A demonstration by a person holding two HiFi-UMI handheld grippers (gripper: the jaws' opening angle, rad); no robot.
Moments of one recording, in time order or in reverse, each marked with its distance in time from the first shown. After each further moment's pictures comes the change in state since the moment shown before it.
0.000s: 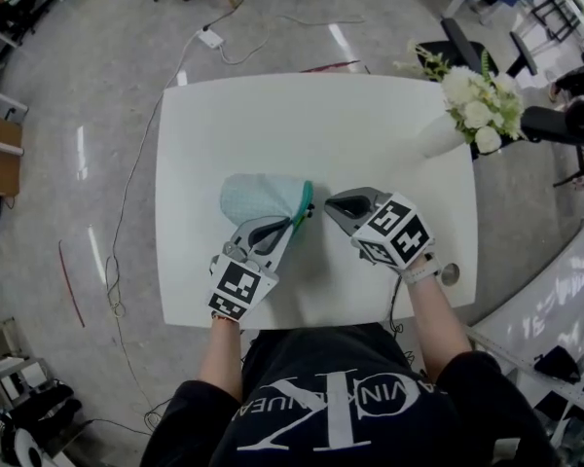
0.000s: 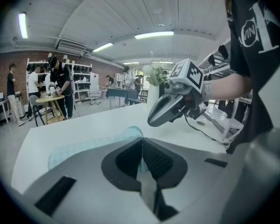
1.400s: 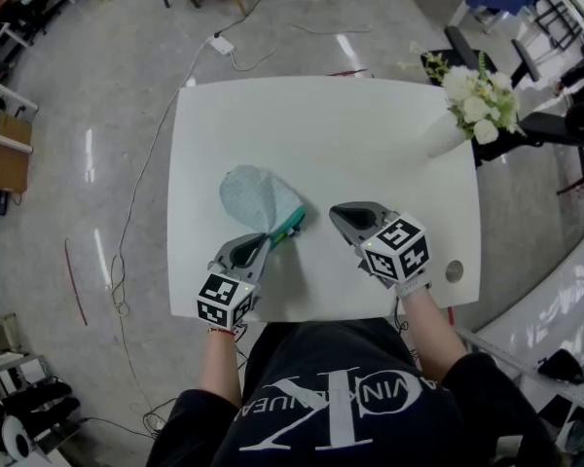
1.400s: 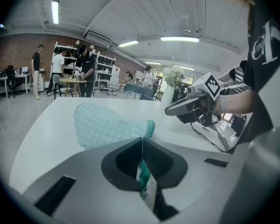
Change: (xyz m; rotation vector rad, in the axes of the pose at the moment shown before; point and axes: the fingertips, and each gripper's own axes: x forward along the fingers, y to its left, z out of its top) left arm -0.055 0.009 -0.062 -0.270 0.013 0.132; right arm -0.005 0.023 -0.011 0.121 -0.186 -0.042
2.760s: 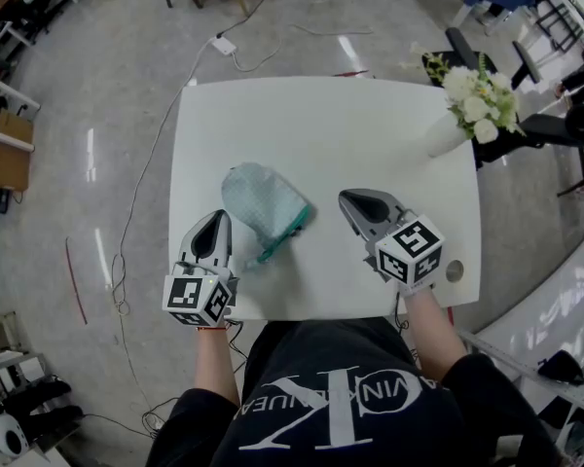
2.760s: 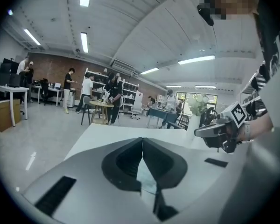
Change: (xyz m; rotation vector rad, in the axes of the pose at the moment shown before) left arm -0.062 0.067 0.072 -0.084 -0.323 0.308; right arm -0.027 -0.008 0.046 -0.044 -0.229 -0.073
